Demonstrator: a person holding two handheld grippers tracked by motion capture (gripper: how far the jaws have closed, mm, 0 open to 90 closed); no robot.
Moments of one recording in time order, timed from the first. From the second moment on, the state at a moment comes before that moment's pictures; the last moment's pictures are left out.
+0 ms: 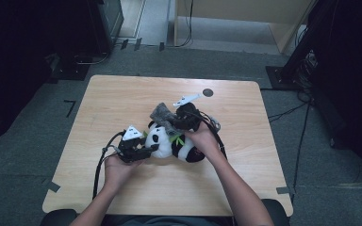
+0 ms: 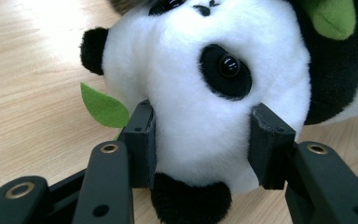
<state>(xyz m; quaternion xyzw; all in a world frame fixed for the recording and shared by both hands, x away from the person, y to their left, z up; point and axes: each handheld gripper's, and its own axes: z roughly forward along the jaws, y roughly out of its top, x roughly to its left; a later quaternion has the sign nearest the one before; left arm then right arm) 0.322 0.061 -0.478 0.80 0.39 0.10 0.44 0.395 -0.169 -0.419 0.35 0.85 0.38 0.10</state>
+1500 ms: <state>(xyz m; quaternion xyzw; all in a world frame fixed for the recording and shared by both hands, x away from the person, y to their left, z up) 0.328 0.060 -0.477 0.80 0.39 0.09 0.44 0.373 -0.217 -0.373 0.35 0.81 0.47 0.07</state>
